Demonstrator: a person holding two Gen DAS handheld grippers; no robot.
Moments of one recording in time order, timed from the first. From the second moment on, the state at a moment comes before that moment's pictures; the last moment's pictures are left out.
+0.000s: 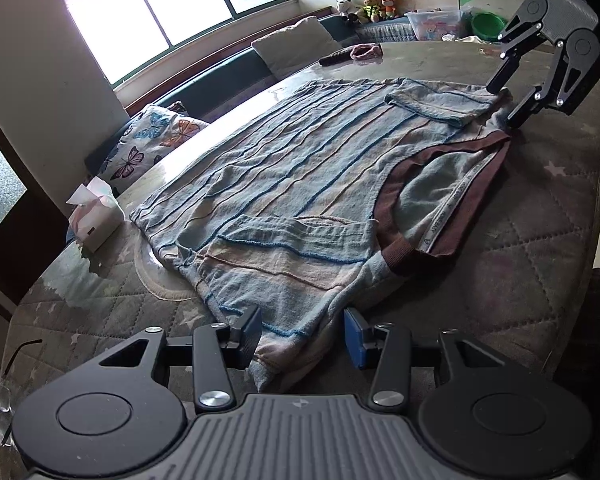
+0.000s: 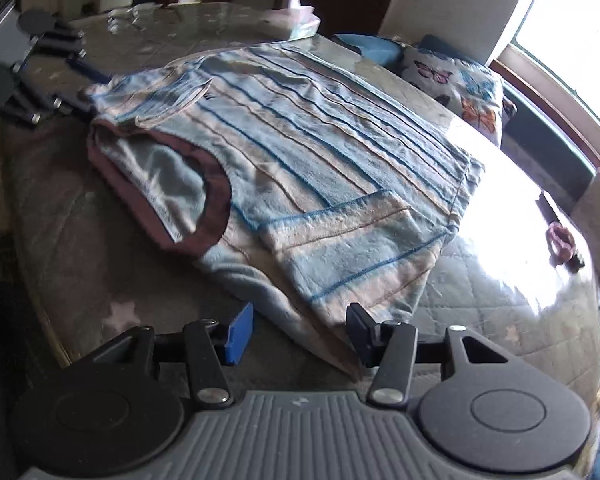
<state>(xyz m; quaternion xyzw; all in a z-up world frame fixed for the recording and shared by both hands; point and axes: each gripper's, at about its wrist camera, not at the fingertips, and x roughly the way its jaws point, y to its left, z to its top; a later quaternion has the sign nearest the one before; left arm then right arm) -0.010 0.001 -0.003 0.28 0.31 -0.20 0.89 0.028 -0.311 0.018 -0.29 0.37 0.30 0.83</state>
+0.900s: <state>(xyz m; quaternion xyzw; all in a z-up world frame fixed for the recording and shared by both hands) -0.022 -0.007 -0.001 0.28 0.29 -0.17 0.90 0.025 -0.306 0.017 -0.26 0.31 0.28 0.87</state>
